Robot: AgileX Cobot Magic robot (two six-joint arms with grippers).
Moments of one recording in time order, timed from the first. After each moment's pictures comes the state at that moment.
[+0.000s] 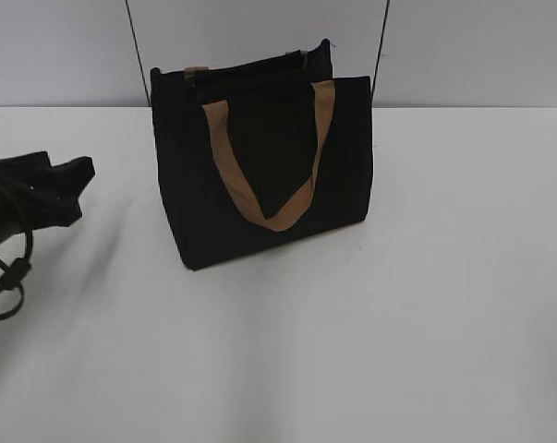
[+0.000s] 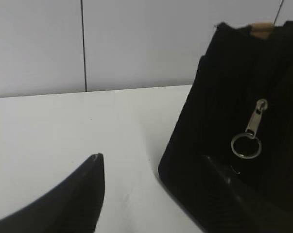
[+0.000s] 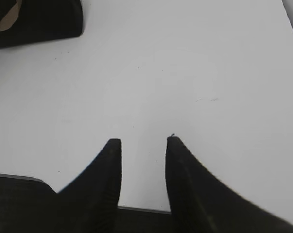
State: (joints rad) left arm -0.18 1.71 -0.37 0.14 -1.08 -0.09; right arm 0.01 -0.01 -0.47 0.11 1.09 -0.16
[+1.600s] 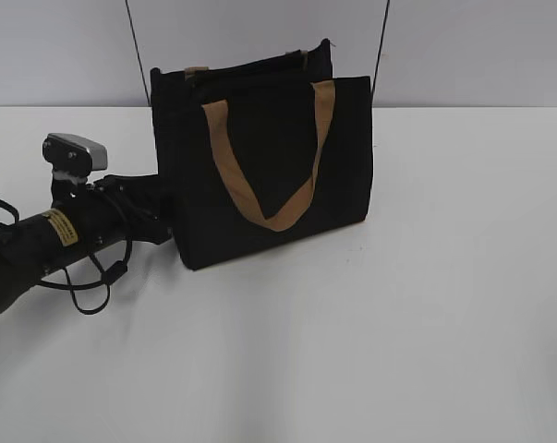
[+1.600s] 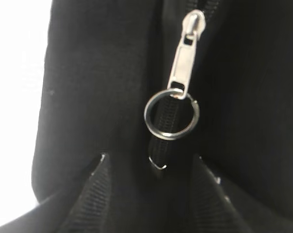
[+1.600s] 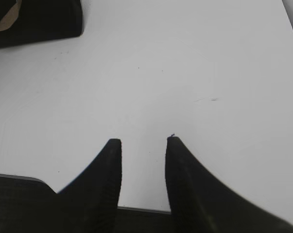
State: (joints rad) left arm -0.23 2.16 -0.72 0.48 -1.21 -0.21; right arm 0.01 -0.01 -0.47 0.11 1.09 -0.16
